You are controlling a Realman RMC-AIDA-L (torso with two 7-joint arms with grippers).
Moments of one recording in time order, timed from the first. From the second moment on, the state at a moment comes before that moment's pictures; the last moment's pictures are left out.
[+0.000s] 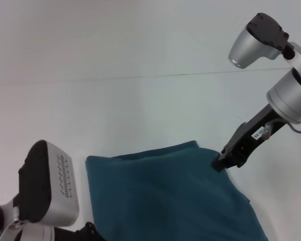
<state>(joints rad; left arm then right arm) -0.14 -2.18 1.55 1.57 2.31 1.53 -1.95 0.87 2.06 -1.00 -1.11 -2.59 -1.84 2.31</state>
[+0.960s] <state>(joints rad) -0.15 -2.18 1.56 1.57 2.31 1.54 -1.96 0.98 2.10 -1.46 -0.81 -2.28 -1.55 2.33</state>
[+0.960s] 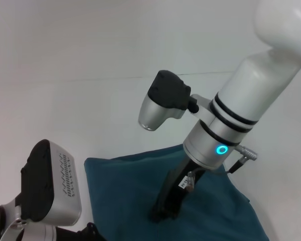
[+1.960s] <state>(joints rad) -0.14 -2.18 1.57 1.58 2.30 1.60 -1.96 0.97 2.09 -1.51 -0.76 -2.30 -1.42 2.43</state>
